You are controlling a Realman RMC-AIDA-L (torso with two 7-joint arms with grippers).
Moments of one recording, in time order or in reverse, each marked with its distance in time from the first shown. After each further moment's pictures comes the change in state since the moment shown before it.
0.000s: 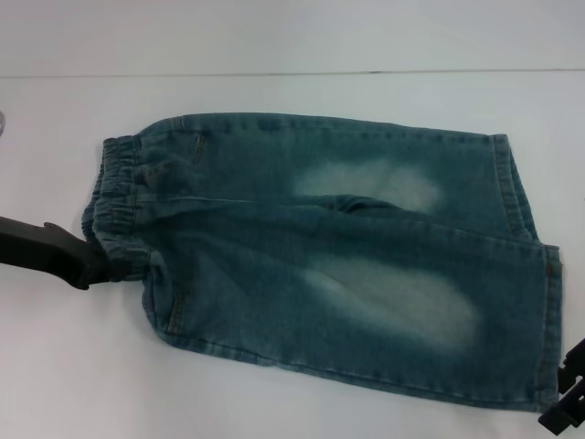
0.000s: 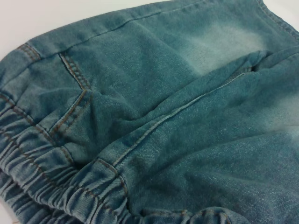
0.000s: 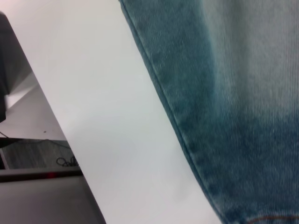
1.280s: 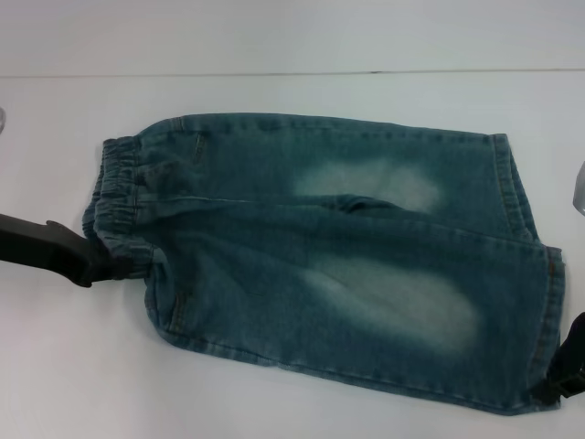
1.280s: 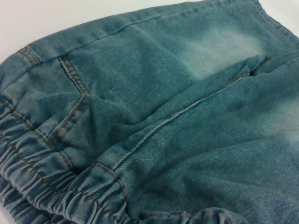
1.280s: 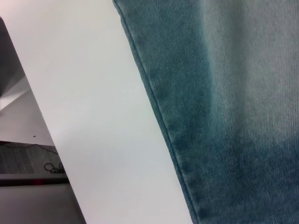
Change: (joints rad) left arm -0.002 0.000 0.000 0.000 -0.009 0.004 -0.009; right arm -0.002 0.019 -0.001 0.000 0.009 0.053 -0.049
